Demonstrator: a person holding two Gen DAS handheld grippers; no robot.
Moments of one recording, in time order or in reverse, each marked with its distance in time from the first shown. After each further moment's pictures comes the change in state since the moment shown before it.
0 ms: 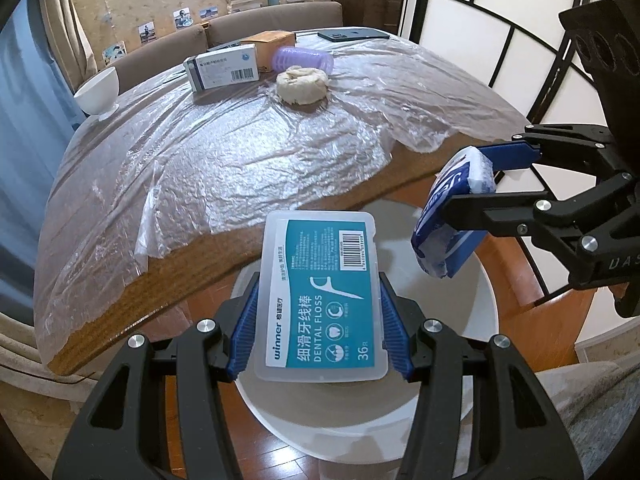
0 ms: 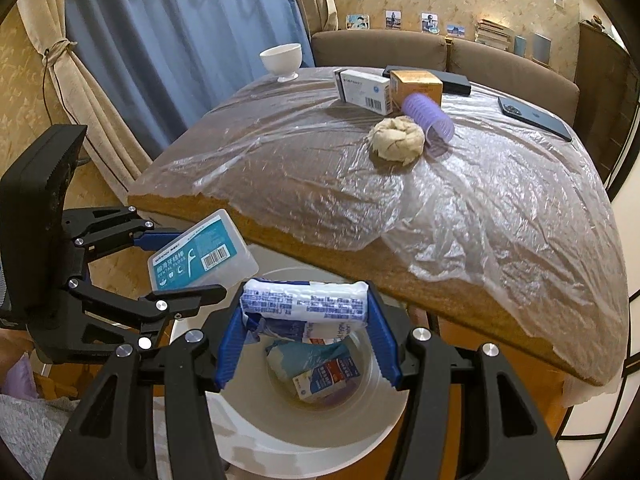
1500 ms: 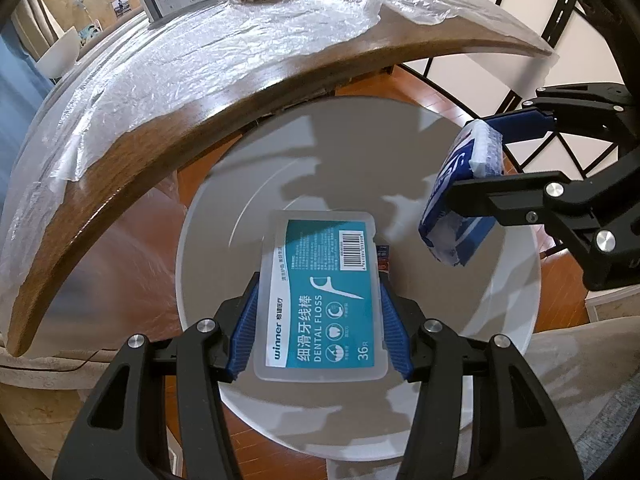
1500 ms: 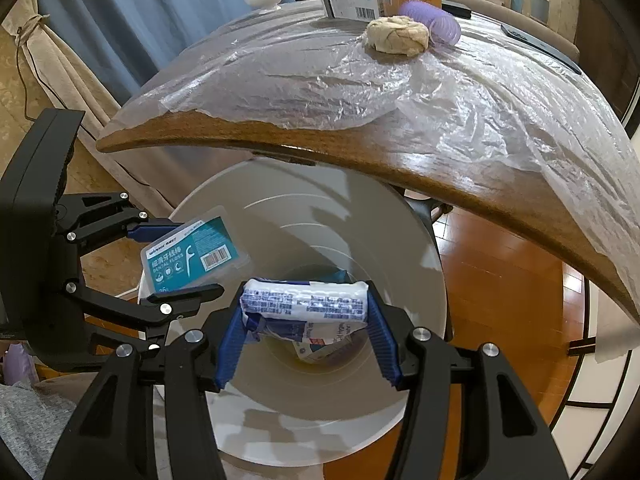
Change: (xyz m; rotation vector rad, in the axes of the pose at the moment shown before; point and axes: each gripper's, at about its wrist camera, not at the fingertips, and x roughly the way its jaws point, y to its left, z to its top) left arm 0.068 -0.025 -0.037 0.067 0.185 0.013; right arm 0.057 -0.004 -0.042 0.054 0.158 -0.030
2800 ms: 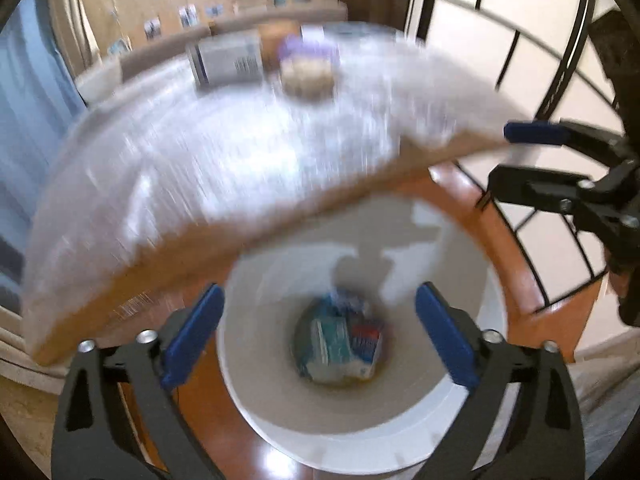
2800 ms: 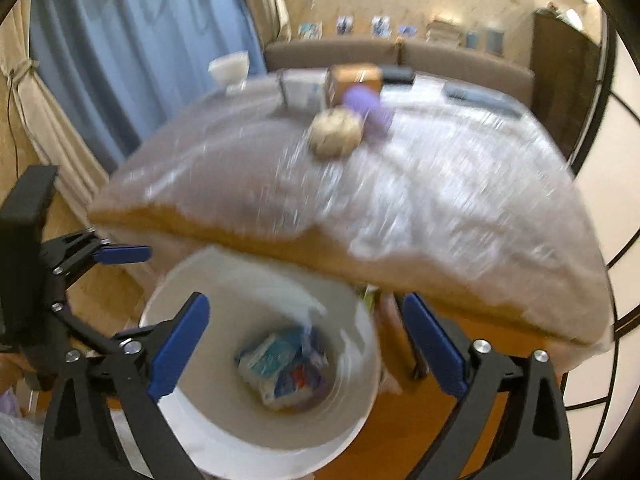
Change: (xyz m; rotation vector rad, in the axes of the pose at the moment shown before) left arm -0.069 0.014 0.016 -0.107 -0.252 -0.006; right arm -0.071 -0.013 0.026 0.067 -0.277 -0.124
